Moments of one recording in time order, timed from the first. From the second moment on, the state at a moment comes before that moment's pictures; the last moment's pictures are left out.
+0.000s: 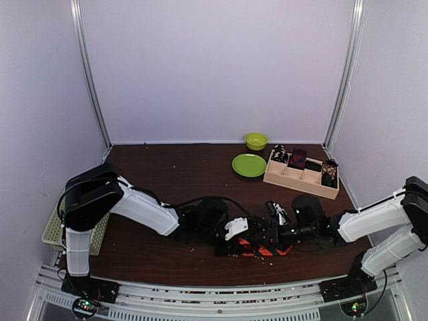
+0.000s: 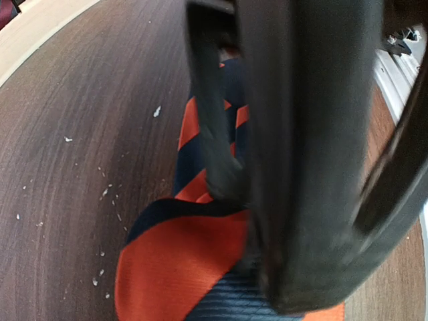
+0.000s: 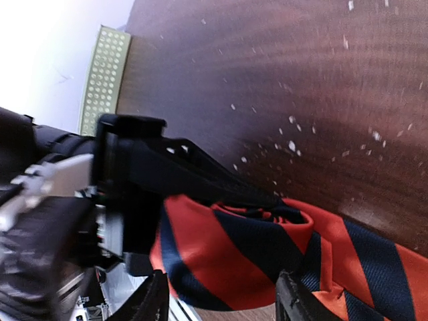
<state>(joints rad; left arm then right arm) -1.11 2.07 1.09 0.26 0.31 0.27 0.82 1.37 0.36 0.43 -0.44 0.92</state>
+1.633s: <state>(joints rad) -1.13 2.13 1.10 0.48 0.37 0.34 0.75 1.44 0.26 0.47 -0.47 0.95</state>
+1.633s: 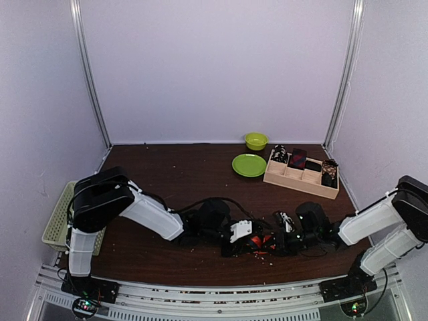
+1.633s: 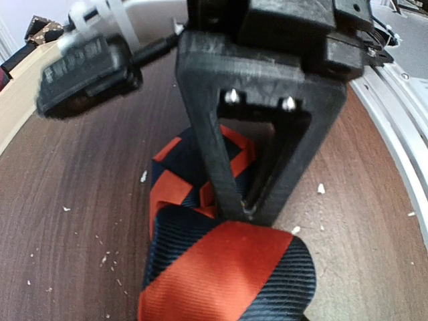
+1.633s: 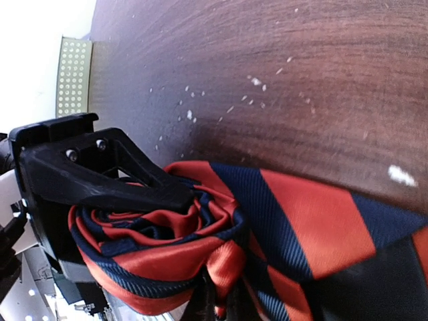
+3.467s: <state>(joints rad) -1.13 2.21 1.19 0.51 0.40 0.08 0.62 1.44 0.32 0.44 -0.57 0.76</state>
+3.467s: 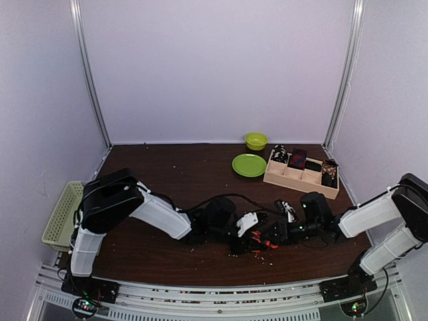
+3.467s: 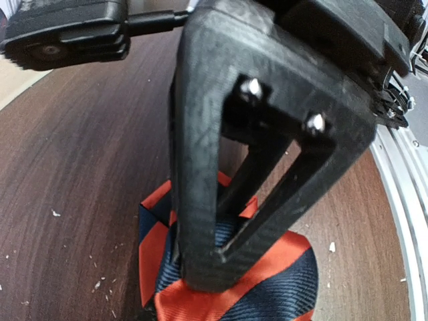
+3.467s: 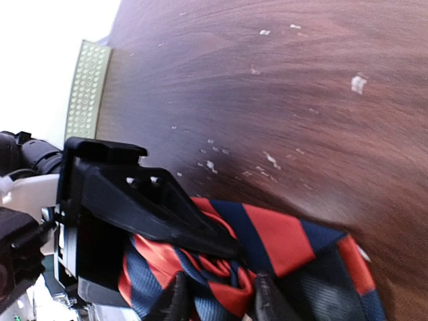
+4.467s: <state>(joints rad) -1.14 2.17 1.21 0.33 0.34 0.17 0.50 1.38 0.38 0.16 -0.61 0.71</state>
